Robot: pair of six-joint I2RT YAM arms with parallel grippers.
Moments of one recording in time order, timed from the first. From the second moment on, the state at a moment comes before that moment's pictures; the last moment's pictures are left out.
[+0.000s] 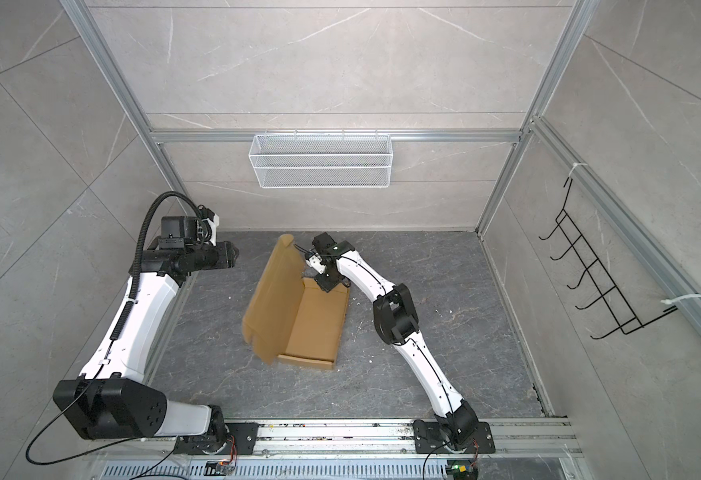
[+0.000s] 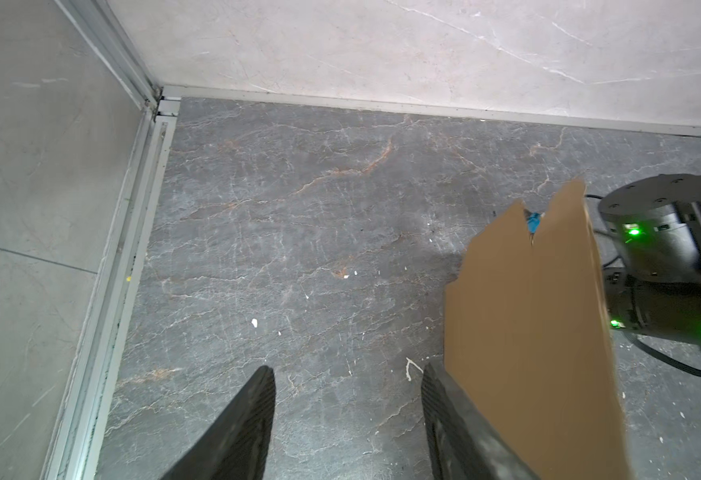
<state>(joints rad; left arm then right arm) -0.02 1.41 1.47 -0.81 0.11 -0.07 0.59 2.64 2.46 -1.06 -0.08 -0.18</state>
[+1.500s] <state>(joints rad) -0.04 1.35 1.10 -0.54 0.20 -0.20 0.48 1.67 0.93 -0.56 -0.01 0.50</state>
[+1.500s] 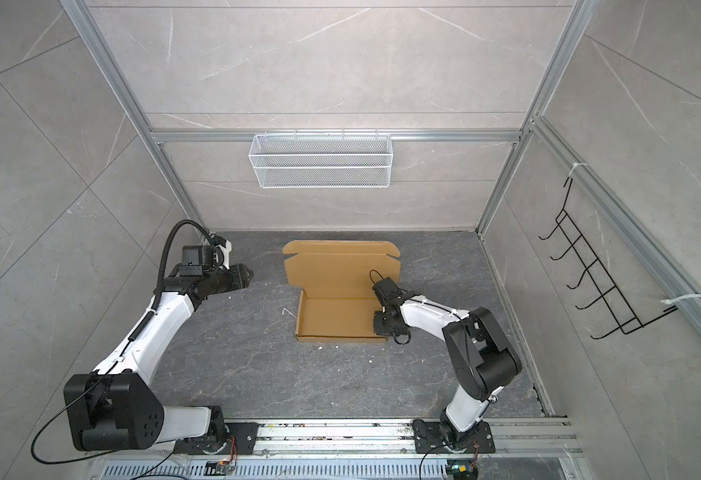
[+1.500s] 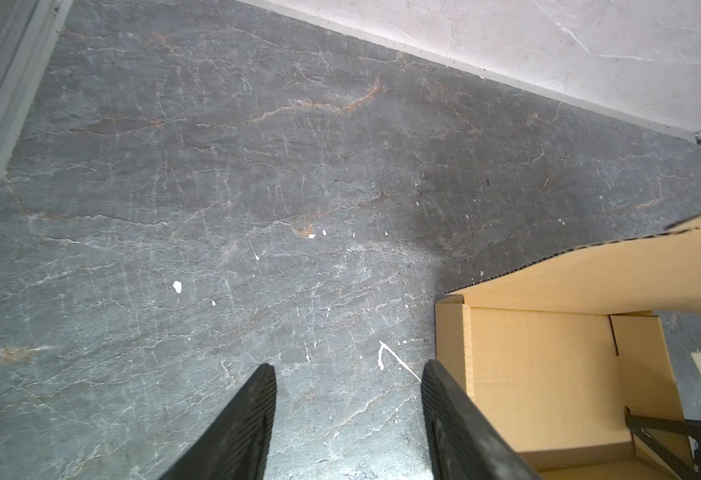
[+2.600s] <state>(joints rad) -0.32 1.43 0.84 -0.27 0.30 -0.41 0.38 1.47 0.92 -0.52 -0.13 0.57</state>
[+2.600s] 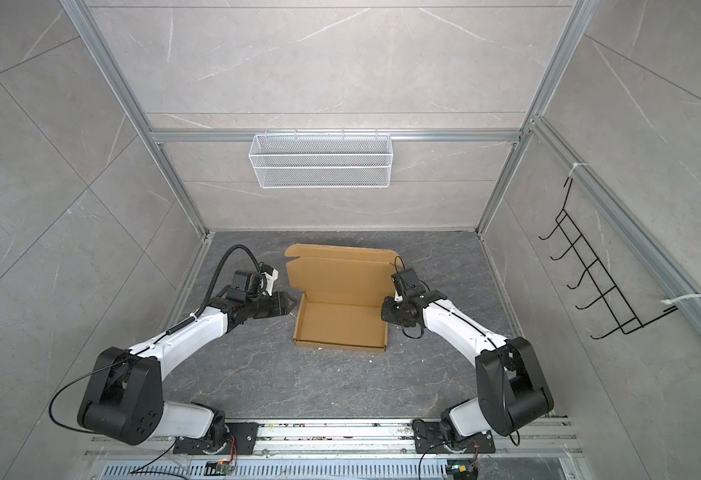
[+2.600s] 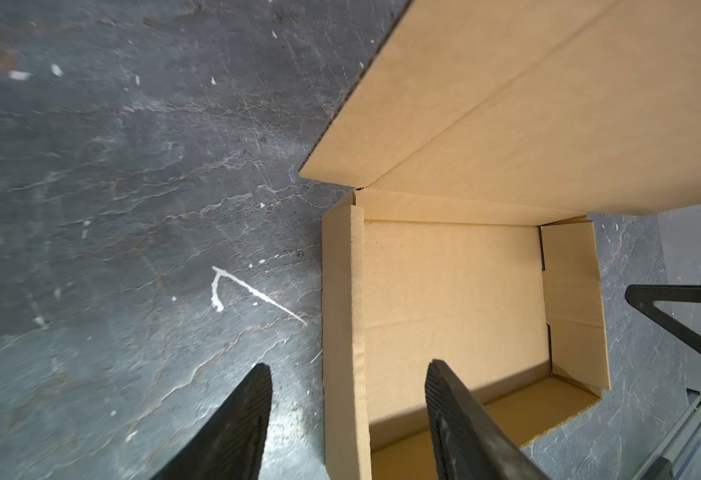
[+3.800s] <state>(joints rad) -0.44 1.56 0.76 -0.14 0.29 -0.46 0.39 1.53 0.82 -0.42 -0.14 0.57</state>
